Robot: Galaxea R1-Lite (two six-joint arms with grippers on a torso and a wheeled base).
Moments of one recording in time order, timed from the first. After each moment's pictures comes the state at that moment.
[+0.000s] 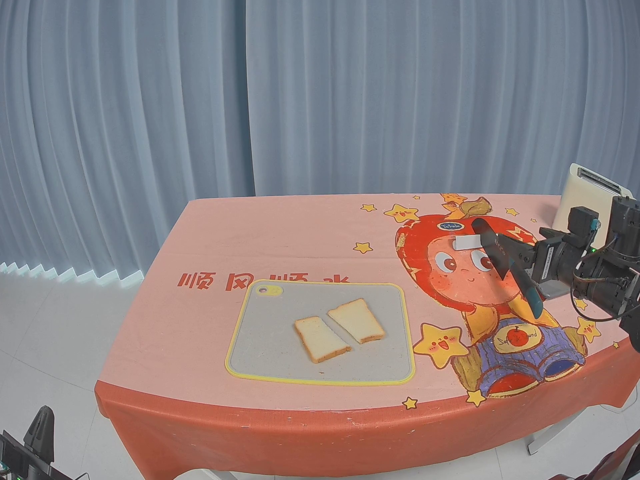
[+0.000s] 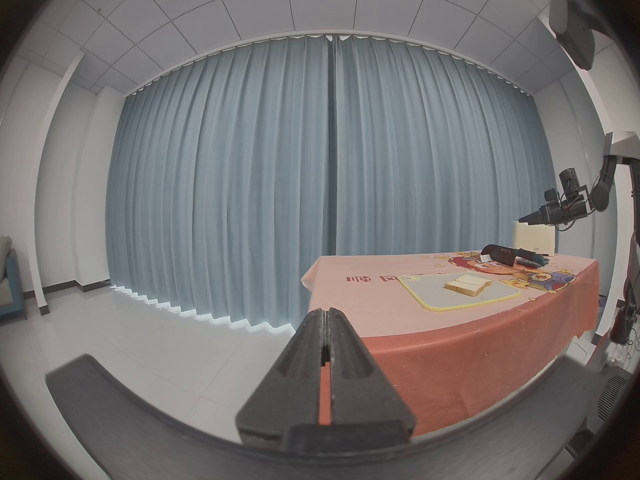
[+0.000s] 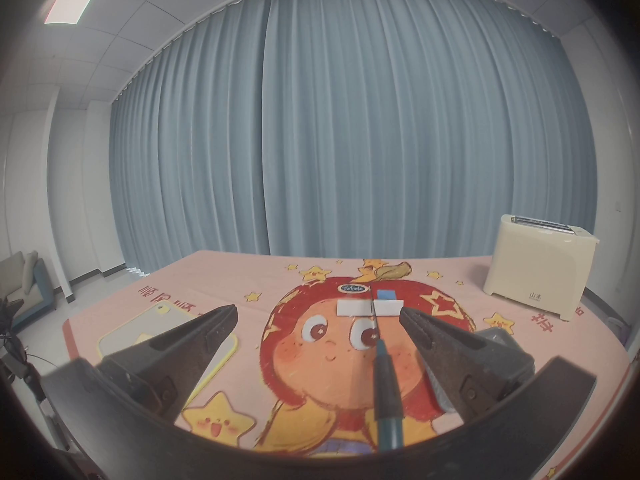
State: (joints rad) left arm 0.00 0.02 -0.02 0.00 0.02 -0.01; right arm 0.21 1.55 -0.56 -0.75 0.02 0.04
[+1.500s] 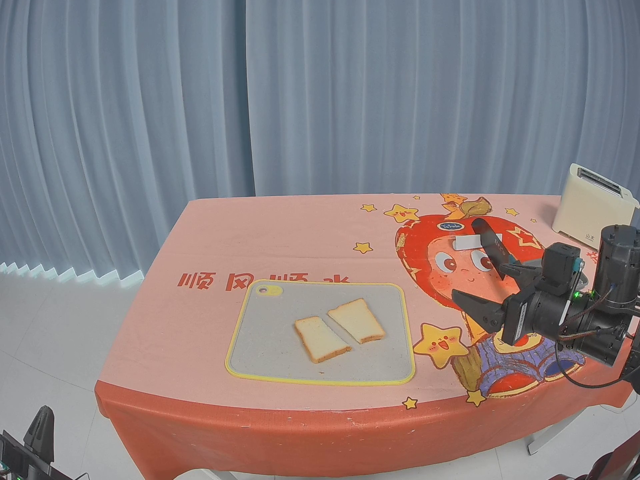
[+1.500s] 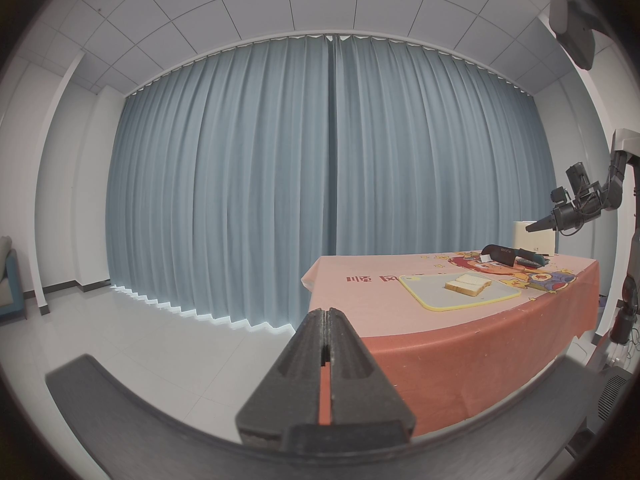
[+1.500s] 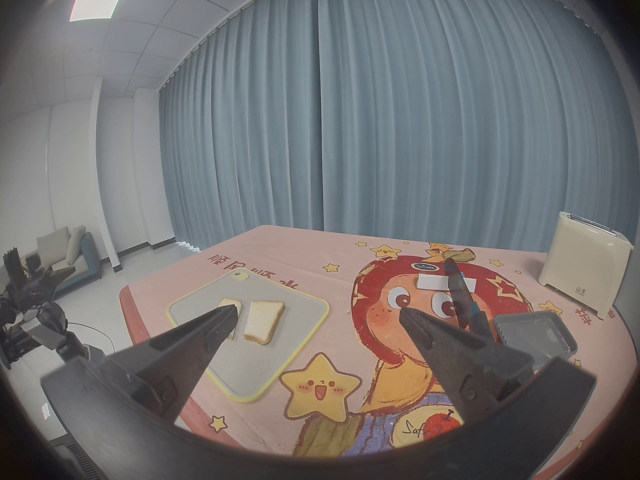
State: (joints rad) left arm 0.00 0.02 -0.02 0.00 0.02 -0.01; right arm 0.54 1.45 -0.48 -0.66 -0.06 0.06
